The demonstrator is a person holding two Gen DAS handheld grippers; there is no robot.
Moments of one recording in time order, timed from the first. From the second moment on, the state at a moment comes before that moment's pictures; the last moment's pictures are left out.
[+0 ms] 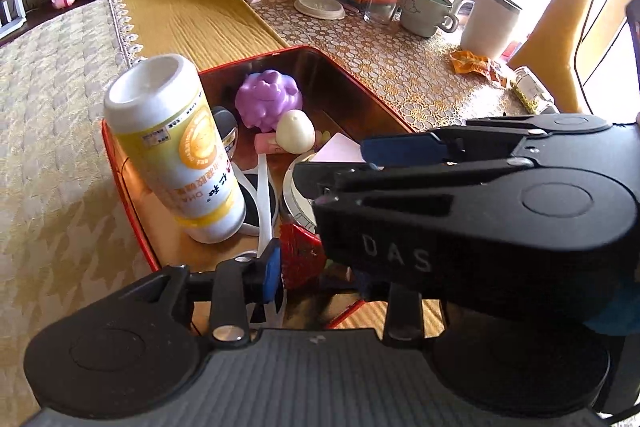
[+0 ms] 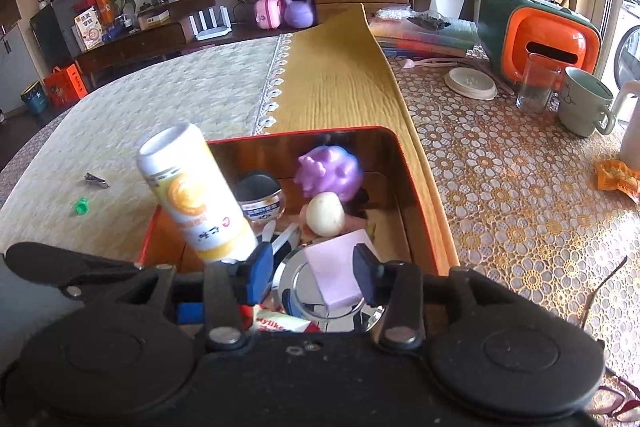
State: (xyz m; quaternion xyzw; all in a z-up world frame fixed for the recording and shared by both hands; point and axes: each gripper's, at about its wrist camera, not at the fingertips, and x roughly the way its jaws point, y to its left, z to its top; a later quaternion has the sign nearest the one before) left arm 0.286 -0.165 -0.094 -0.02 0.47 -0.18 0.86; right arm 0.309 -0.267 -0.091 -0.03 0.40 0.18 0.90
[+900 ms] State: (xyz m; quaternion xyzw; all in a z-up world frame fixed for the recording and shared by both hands) left arm 0.230 -0.105 -0.040 -0.02 0.40 -0.16 0.90; right arm 0.253 -0.251 -0.031 -0.03 0.35 0.21 0.91
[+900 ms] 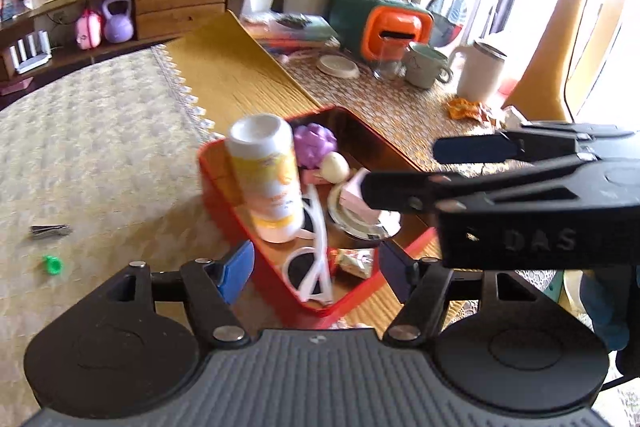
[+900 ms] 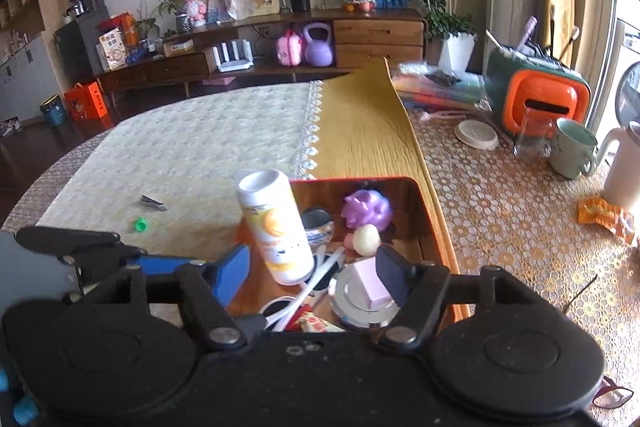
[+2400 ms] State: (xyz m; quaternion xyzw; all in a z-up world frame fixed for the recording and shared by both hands) left arm 0.249 0.107 -0.081 -0.07 0.39 0.01 0.92; right arm 0.247 -0.078 -0.091 -0.09 0.36 0.33 0.87
